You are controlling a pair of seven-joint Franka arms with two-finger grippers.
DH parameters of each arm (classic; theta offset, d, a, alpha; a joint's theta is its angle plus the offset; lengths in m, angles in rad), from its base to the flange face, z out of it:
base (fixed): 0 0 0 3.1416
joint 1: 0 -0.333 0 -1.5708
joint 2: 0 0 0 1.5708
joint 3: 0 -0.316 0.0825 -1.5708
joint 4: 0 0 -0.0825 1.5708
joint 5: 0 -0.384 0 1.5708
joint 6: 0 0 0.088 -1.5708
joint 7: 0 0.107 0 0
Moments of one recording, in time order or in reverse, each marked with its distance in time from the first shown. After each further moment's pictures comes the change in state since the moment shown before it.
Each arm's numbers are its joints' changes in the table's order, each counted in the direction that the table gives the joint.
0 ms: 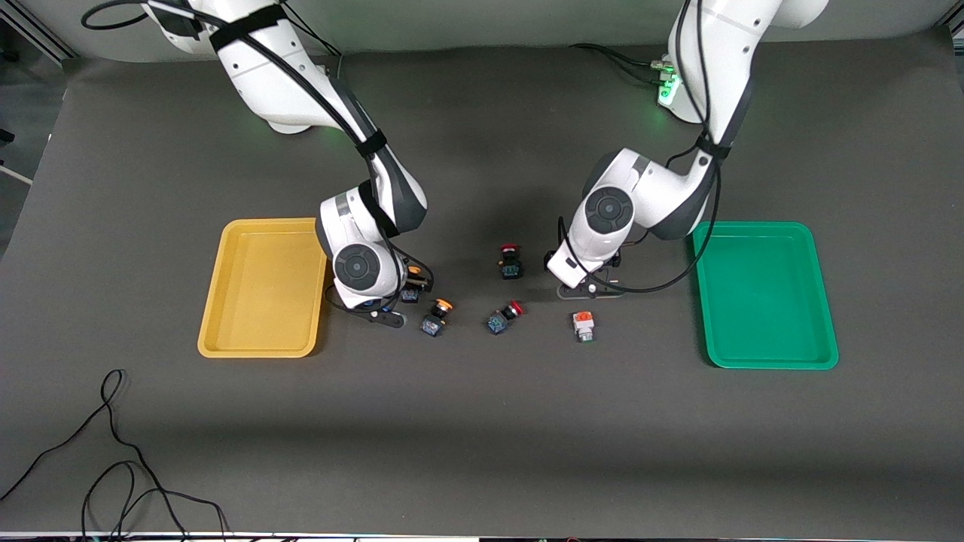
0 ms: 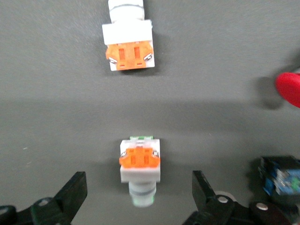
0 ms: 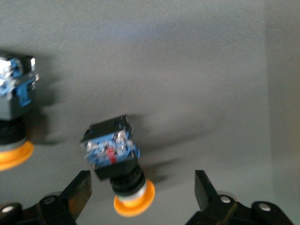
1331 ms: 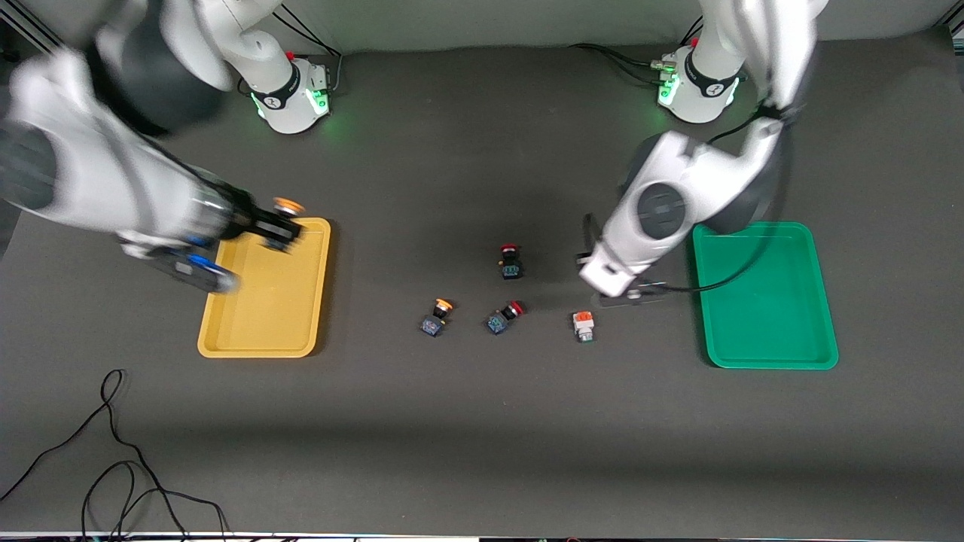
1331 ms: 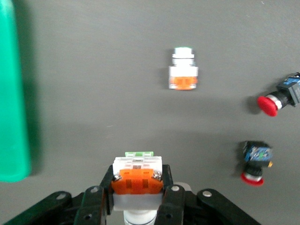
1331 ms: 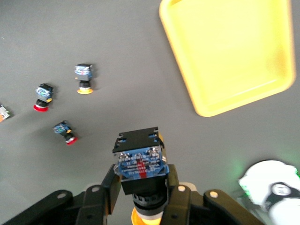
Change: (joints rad) left arm -0.163 0.238 -0.015 0.135 0.038 0.448 0.118; right arm 0.059 0.465 0.296 0.305 -0.007 0.758 -0.093
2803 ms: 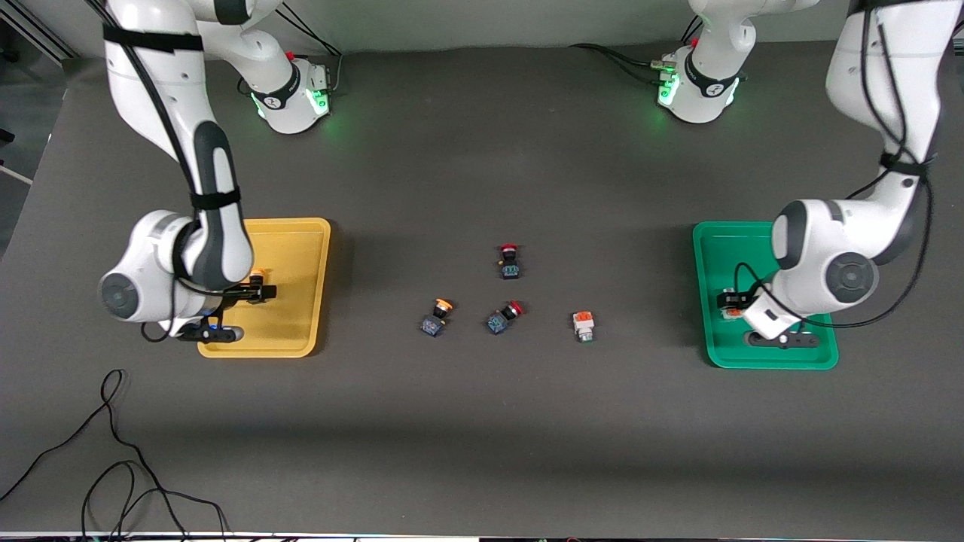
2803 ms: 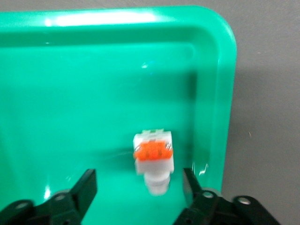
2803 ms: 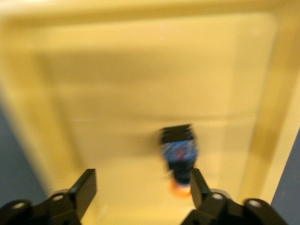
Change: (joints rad) left arm -0.419 -0.158 -0.005 -0.111 -0.143 -0.232 0.495; right arm -0.020 -0.370 0.255 -0.401 -0.196 -0.508 -0.796
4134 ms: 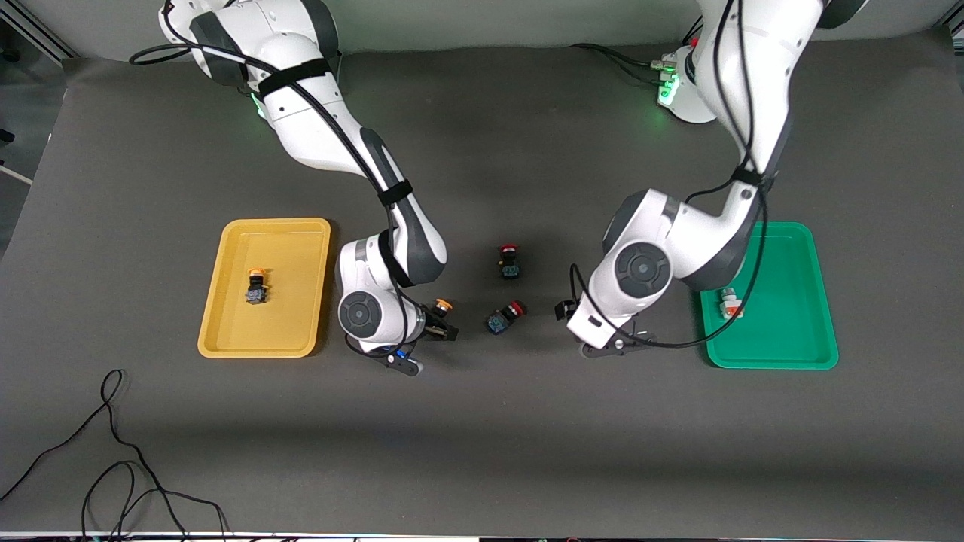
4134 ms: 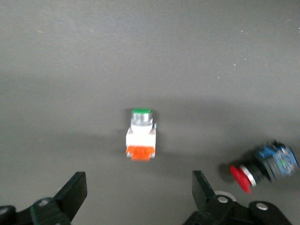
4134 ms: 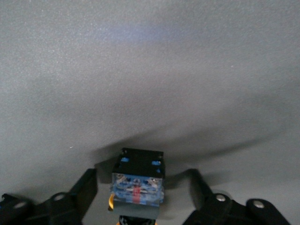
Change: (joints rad) left arm 0.431 -0.232 0.074 0.412 0.071 0.065 -0.648; right arm -0.104 -0.375 -0.393 0.499 -0.128 -0.211 0.831
